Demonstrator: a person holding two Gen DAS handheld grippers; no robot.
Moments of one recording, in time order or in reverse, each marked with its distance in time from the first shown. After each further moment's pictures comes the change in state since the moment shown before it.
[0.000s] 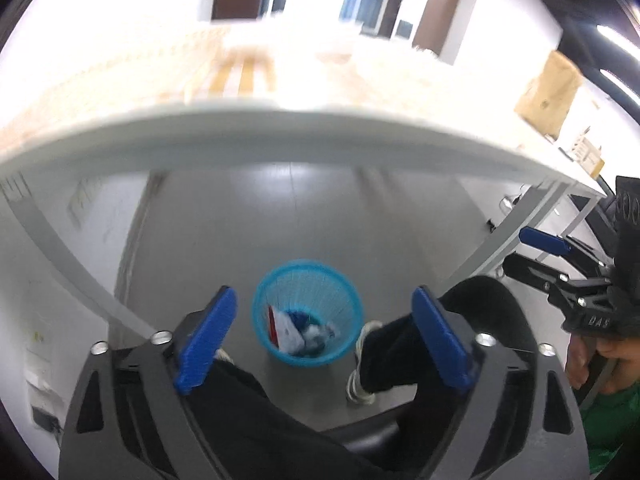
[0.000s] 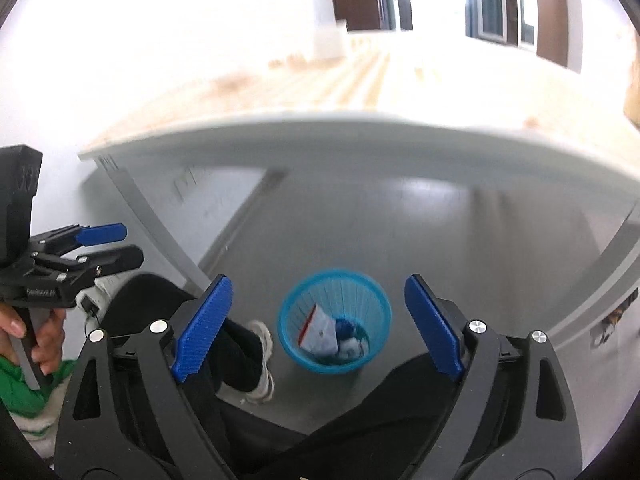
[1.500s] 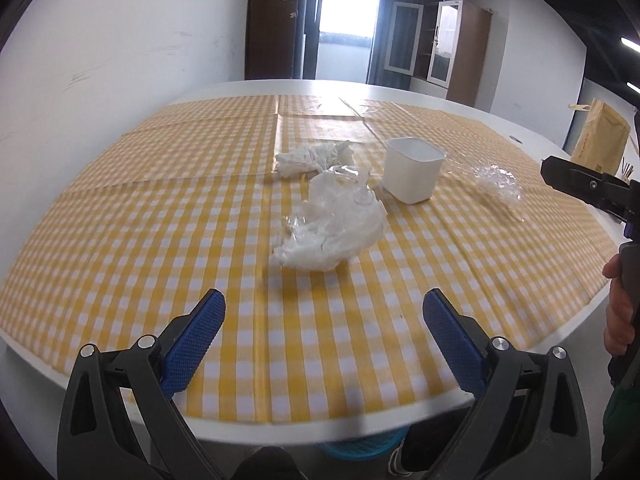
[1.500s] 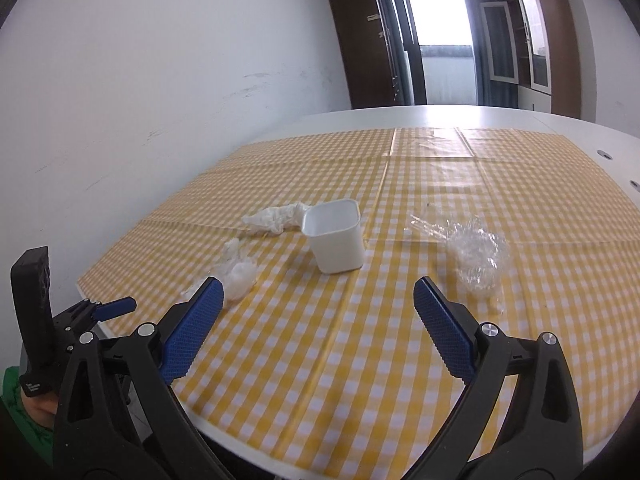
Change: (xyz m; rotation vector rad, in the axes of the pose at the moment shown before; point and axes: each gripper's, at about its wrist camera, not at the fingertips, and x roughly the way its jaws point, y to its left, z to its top) left arm 0.031 0.048 0.175 -0.025 -0.143 0.160; right arm 0.071 -0.018 0.234 0.025 -0.158 0.071
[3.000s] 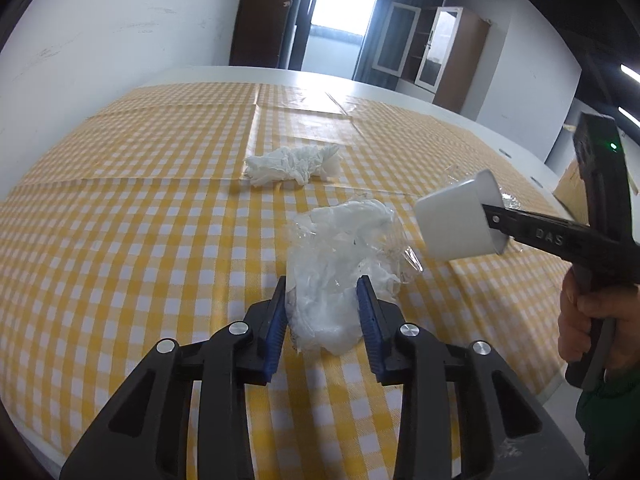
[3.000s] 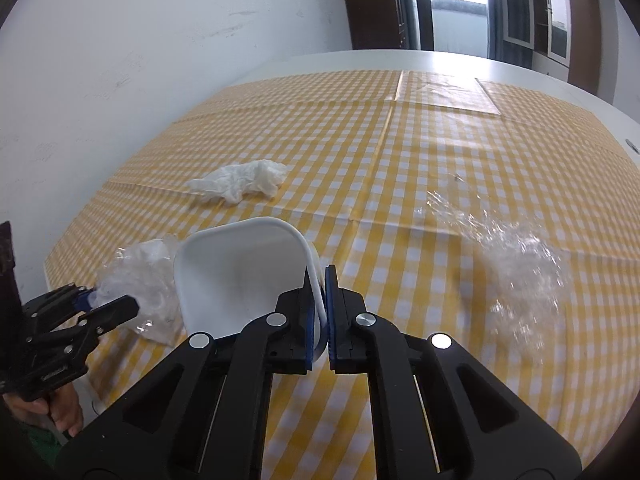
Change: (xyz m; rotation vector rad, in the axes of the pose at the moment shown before) left arm 0.048 0.005 0.024 -0.064 0.019 -0.124; right arm 0.095 -0.019 0.012 -0.021 0.204 -0.003
